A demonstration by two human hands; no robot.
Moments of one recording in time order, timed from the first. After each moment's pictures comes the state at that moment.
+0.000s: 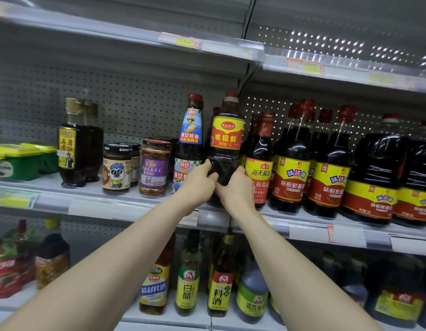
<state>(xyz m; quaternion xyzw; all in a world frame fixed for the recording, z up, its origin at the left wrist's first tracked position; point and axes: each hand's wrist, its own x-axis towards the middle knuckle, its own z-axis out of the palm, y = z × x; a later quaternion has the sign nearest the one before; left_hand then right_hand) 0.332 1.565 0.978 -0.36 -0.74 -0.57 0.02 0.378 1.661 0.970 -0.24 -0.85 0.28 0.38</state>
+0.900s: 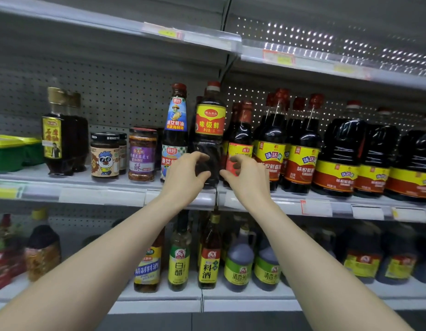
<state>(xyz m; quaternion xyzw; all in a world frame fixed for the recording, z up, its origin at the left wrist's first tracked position) 0.371 1.539 0.968 -0.40 -0.77 -0.44 0.21 0.456 1.669 0.974 -0.21 -0.86 0.15 0.43</state>
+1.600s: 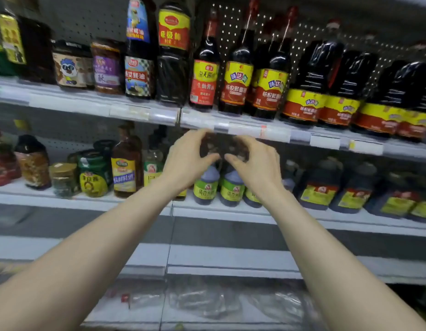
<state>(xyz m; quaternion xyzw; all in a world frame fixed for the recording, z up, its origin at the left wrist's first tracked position) 0.522 1.580 0.872 -0.40 -0.79 -0.43 0.19 0.628 1.712 0.885 -0.16 -0.90 0.13 0.38</state>
